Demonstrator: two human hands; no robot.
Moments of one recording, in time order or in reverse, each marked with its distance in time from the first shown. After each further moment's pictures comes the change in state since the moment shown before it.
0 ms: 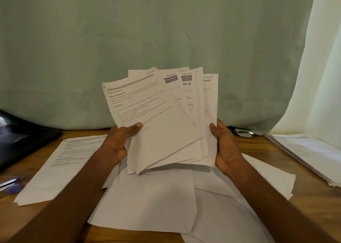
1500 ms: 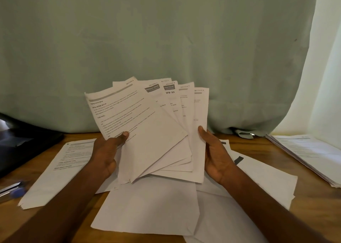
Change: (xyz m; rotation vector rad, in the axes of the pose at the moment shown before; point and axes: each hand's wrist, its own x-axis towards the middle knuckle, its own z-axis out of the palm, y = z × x) left_hand -0.031 0.008 -0.027 0.004 0.215 0.012; right_hand -0.018 0.017 0.019 0.064 -0.188 0.146
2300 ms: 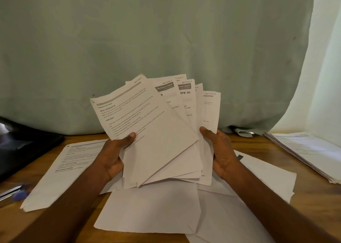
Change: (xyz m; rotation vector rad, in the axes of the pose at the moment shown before) left_hand -0.007 -0.001 0.009 -0.099 -0.223 -0.104; right_hand 0.009 -0.005 -0.013 -0.162 0.212 -0.145
